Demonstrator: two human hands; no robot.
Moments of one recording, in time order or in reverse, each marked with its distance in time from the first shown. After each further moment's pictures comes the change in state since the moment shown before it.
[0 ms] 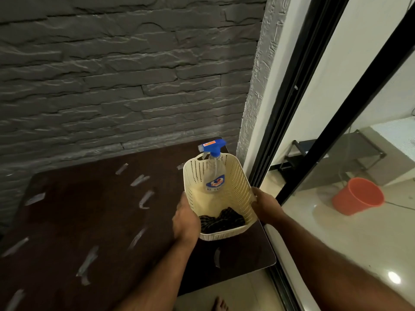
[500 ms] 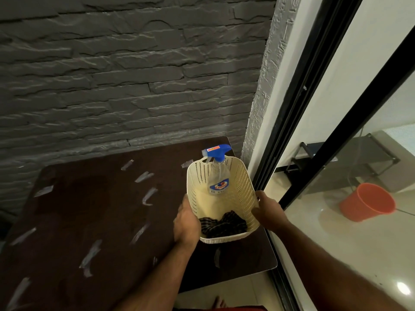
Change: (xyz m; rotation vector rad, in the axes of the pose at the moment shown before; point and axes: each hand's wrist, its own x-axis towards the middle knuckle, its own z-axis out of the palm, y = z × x) left_hand -0.004 -0.012 0.009 0.042 -0.026 -0.029; right_hand -0.002 0.010 0.007 -0.029 -0.013 -0.005
